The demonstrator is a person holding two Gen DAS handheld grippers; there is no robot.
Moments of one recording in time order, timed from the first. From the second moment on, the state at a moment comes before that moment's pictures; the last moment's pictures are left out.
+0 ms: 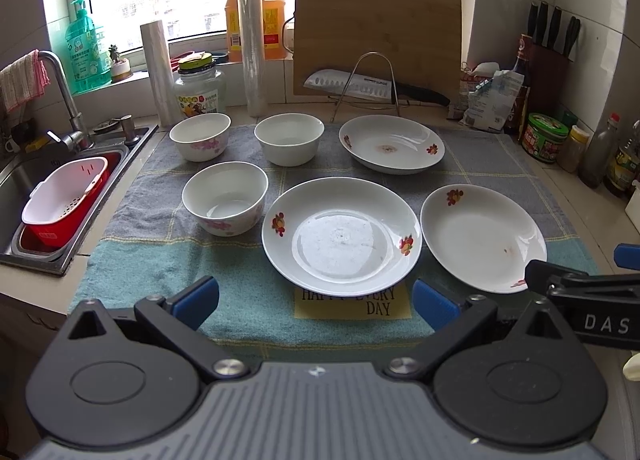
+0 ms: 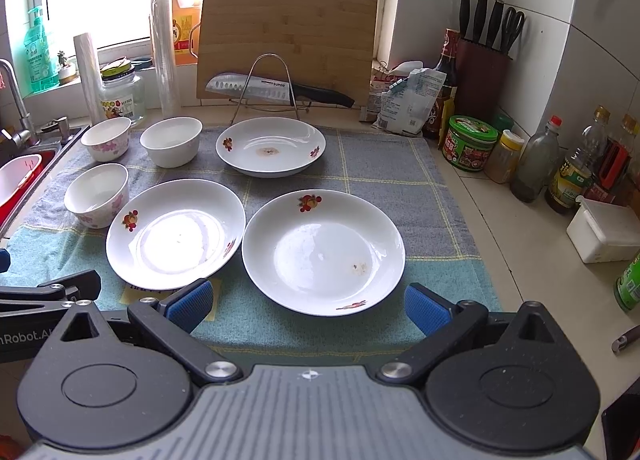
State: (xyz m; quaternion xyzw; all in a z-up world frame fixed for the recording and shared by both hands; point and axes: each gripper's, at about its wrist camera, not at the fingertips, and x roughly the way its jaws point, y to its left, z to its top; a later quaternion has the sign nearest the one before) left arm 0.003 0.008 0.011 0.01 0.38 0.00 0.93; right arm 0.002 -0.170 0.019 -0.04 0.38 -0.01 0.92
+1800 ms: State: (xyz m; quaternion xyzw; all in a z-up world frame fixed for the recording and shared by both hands) left arm 0.022 0.006 0.003 0.03 0.37 -0.02 0.93; right arm 0.017 -0.169 0.017 -0.05 0.36 0.00 0.93
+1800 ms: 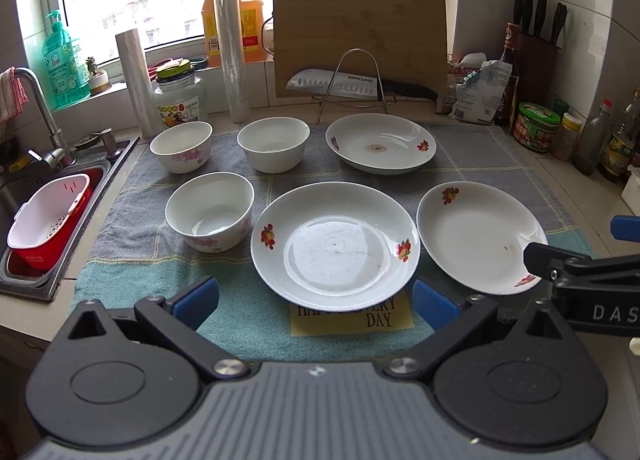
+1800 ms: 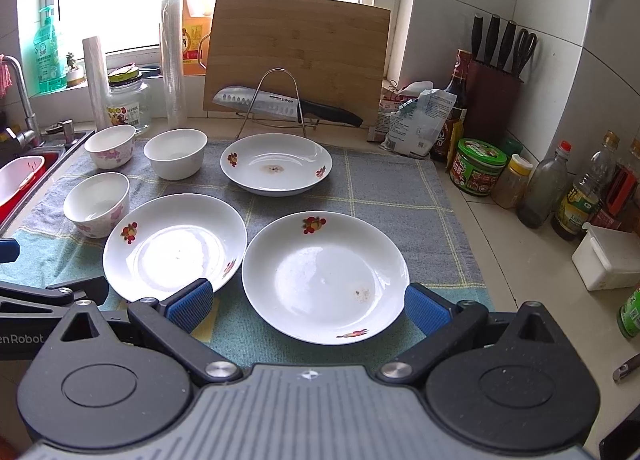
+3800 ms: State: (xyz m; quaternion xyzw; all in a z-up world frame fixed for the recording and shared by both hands) left arm 0.203 -0.073 -0.042 0.13 0.40 -0.39 0.82; right arm 0.061 -0.231 -0.129 -0.04 0.36 0.04 0.93
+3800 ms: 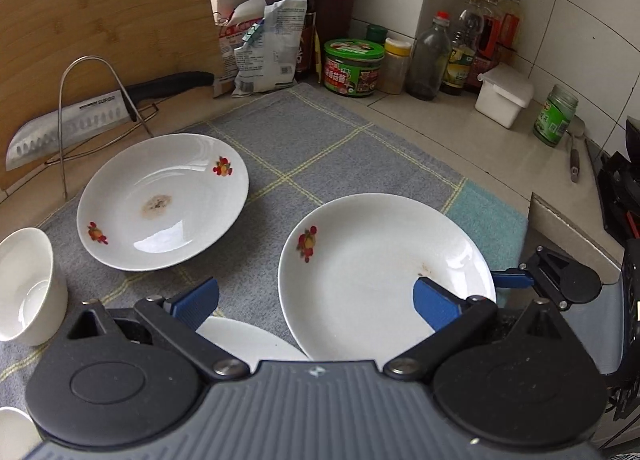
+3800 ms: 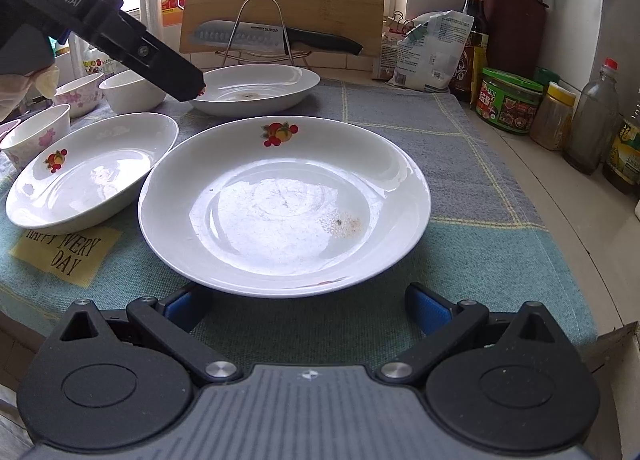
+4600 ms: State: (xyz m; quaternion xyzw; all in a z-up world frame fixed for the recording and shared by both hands) left arm 0.251 -0.133 -0.084 0.15 0.51 -0.42 0.73; right arm 0.066 -0.245 -0.135 -0.06 0.32 0.12 0.94
